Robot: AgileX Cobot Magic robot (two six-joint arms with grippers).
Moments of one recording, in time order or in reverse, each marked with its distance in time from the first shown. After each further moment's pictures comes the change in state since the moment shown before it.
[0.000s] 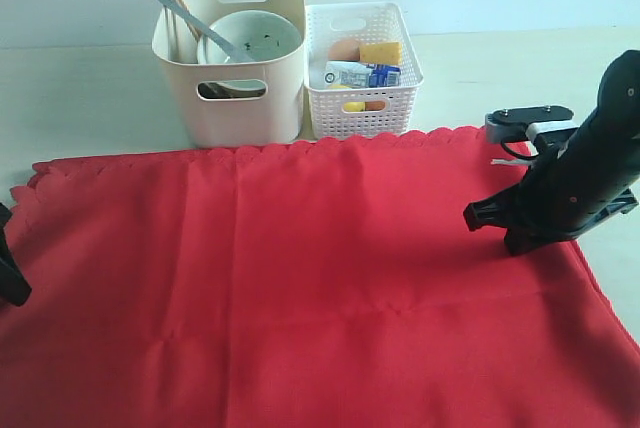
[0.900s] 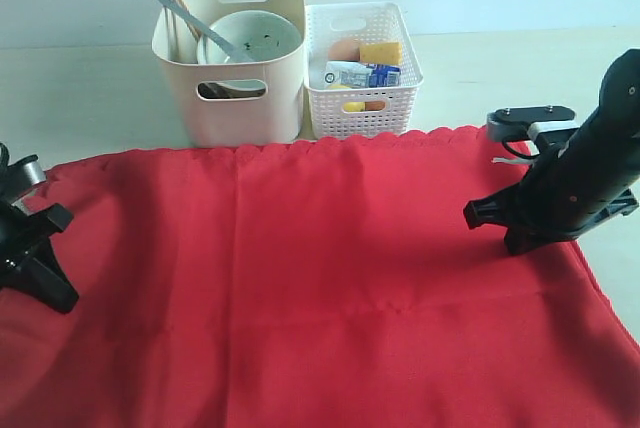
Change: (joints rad) left arm -0.152 0.052 0.010 -0.178 -0.033 0.194; right arm -0.001 0.000 0.000 0.028 0.004 0.000
